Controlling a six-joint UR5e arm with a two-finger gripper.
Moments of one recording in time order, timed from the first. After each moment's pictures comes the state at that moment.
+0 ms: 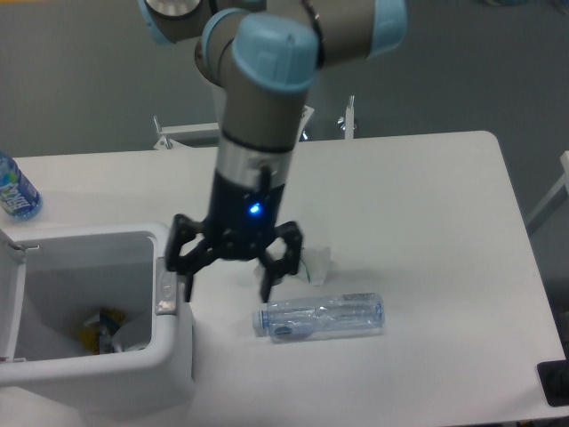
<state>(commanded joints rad) 2.42 -1.84 -1.29 -1.00 1.19 0.07</state>
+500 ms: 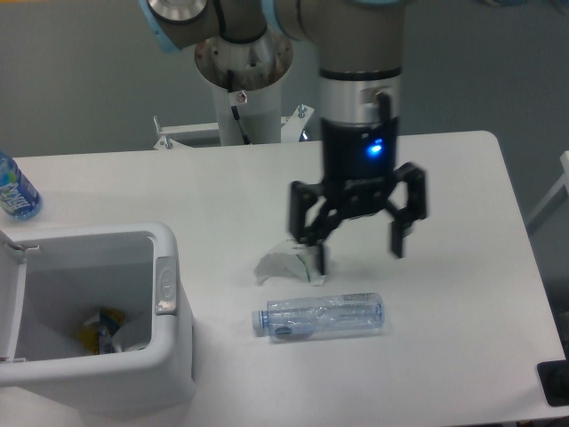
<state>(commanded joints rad) 2.52 -1.82 -1.32 -1.03 1.53 0.39</state>
